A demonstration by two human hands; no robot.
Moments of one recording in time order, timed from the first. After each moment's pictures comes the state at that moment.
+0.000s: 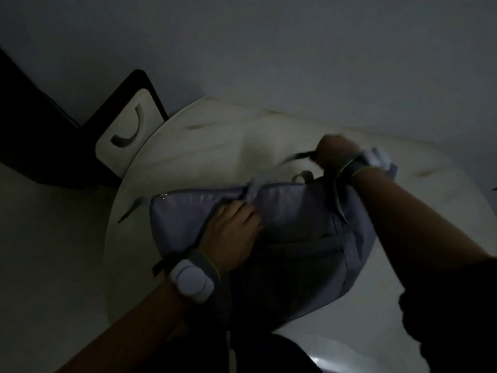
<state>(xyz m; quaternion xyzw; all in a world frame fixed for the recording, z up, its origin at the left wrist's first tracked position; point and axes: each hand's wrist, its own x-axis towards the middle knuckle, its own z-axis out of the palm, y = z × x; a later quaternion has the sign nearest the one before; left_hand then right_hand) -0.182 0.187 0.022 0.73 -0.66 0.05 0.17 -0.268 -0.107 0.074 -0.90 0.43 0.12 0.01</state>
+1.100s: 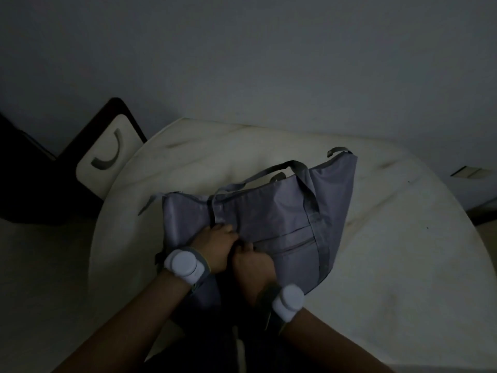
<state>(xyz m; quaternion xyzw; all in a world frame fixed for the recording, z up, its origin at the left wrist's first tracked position) -0.193 0.188 -0.009 0.70 -0.69 -0.19 -0.03 -0.326 0.170 -0.023 -0.93 0.35 -0.04 -0.01</state>
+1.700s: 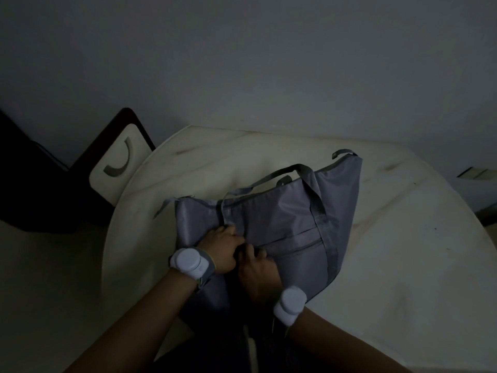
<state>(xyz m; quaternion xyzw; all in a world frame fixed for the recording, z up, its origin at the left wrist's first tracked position) -0.186 0.195 -0.004 0.71 -0.66 -0.24 -0.04 -0.323 0.184 -0.038 -0.93 0.36 -0.05 -0.03</state>
